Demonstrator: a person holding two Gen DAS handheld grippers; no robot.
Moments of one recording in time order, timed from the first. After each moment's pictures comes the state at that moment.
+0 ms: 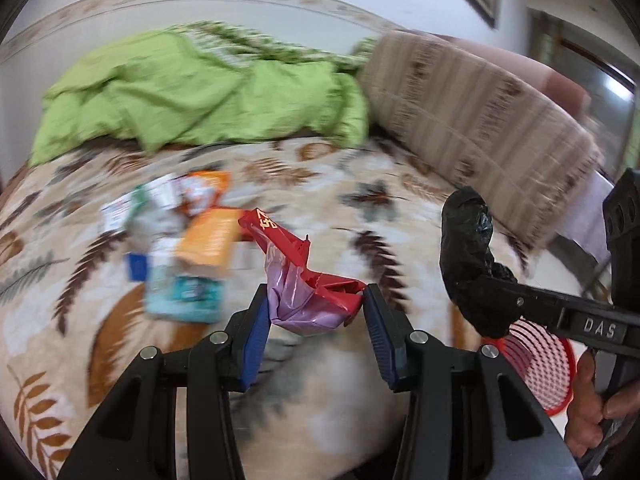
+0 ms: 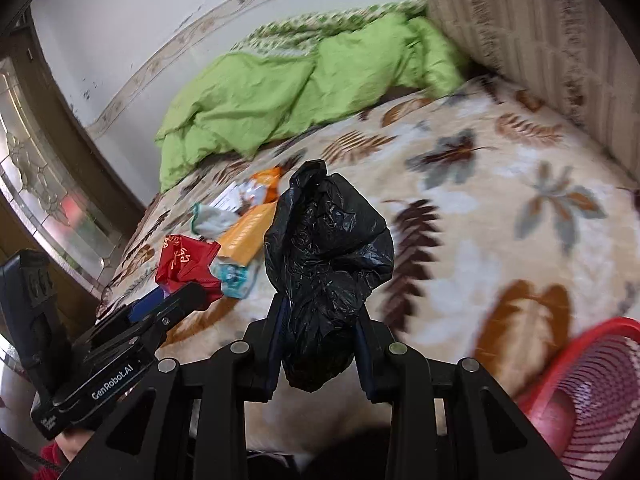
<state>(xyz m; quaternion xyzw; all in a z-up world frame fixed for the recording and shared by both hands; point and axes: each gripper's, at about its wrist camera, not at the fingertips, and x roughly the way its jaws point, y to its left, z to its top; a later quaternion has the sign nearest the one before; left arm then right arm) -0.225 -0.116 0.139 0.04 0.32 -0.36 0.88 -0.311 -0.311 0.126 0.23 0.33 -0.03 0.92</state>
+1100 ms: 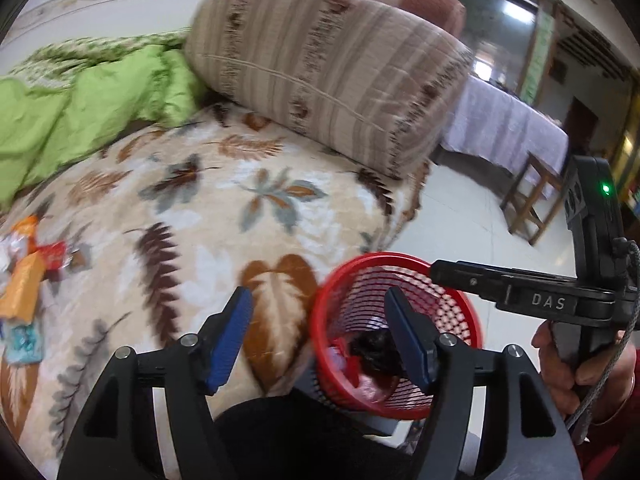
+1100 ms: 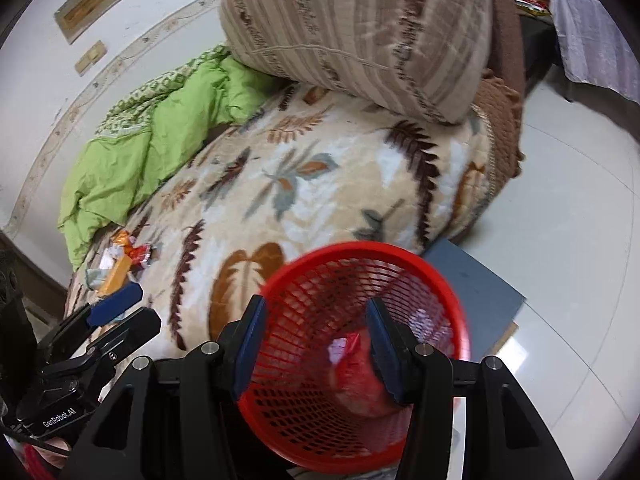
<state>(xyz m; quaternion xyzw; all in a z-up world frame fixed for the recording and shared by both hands) -0.325 -0.259 0.148 0.12 0.35 -0.52 0.77 -0.472 -0.446 0.112 0.32 0.32 -0.21 0.87</state>
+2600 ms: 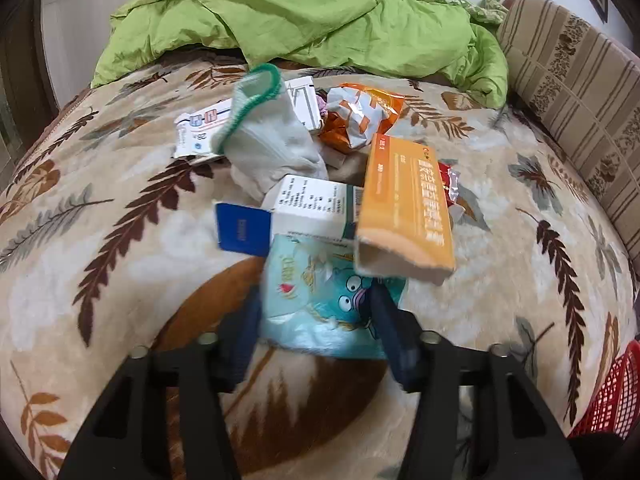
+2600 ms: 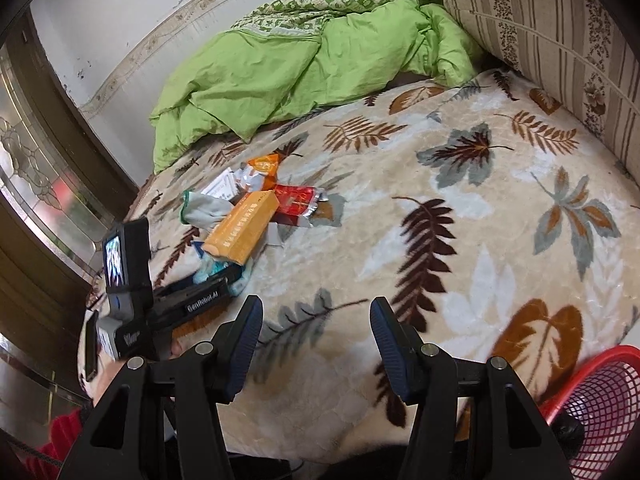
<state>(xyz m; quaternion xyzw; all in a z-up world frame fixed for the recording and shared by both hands) -0.090 -0.067 0.051 0.03 0.44 -0.17 0.88 -0.243 -0.294 0.120 0.22 0.38 0.01 0.90</state>
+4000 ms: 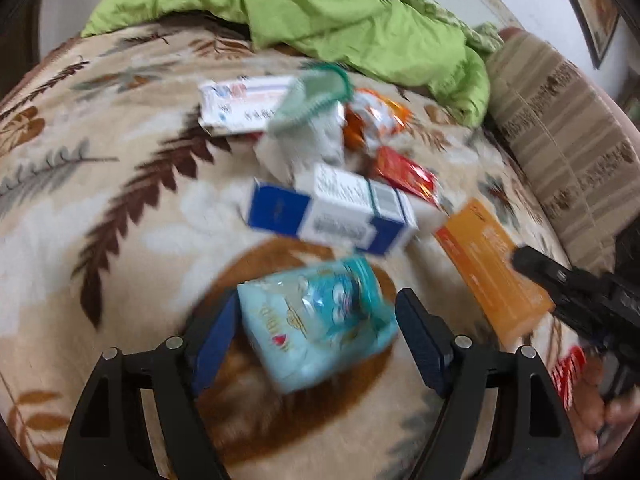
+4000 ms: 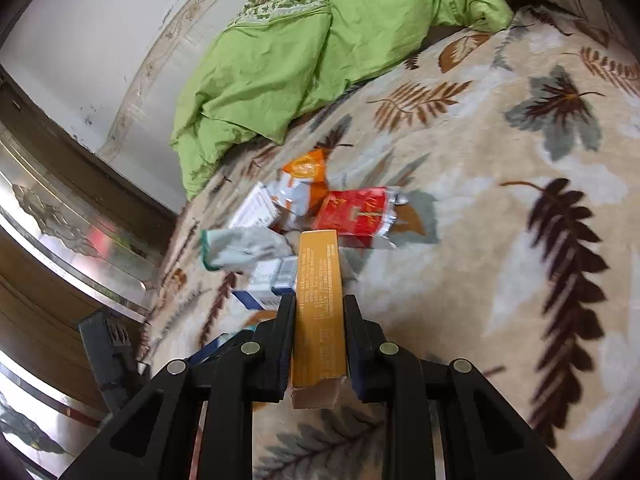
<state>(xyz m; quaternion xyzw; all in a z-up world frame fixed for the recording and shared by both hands) -0.084 -0.014 0.054 -0.05 0.47 -0.26 0.84 -0.154 -0.279 0.076 0.32 0.37 0.06 0.87</state>
